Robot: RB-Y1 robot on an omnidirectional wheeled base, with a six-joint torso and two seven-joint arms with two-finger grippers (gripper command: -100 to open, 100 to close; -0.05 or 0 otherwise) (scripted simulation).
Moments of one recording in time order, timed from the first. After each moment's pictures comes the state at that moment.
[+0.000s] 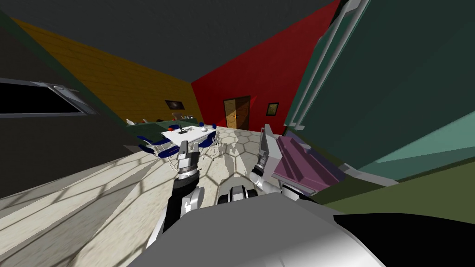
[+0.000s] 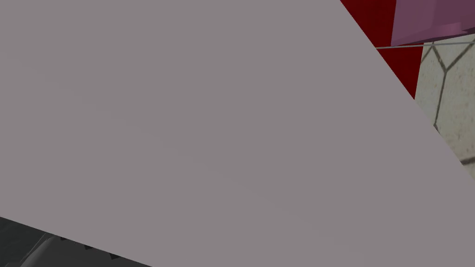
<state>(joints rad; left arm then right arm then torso) 0.45 -0.04 -0.05 -2.31 -0.08 -0.52 -0.08 -0.31 -0.22 0.75 -0.79 1.56 1.62 0.70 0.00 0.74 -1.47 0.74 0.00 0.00</state>
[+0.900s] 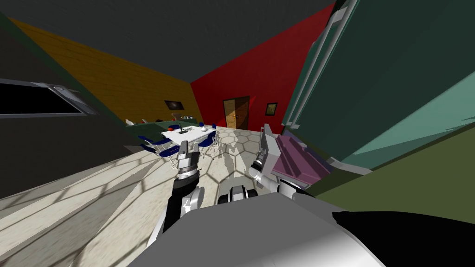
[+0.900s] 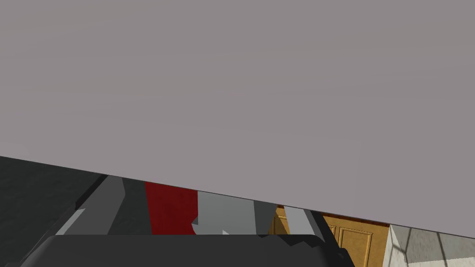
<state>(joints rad) 0.45 -0.04 -0.05 -2.31 -0.08 -0.52 -0.08 -0.39 -0.23 0.73 -0.78 1.53 1.55 0.76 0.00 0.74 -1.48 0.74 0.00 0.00</state>
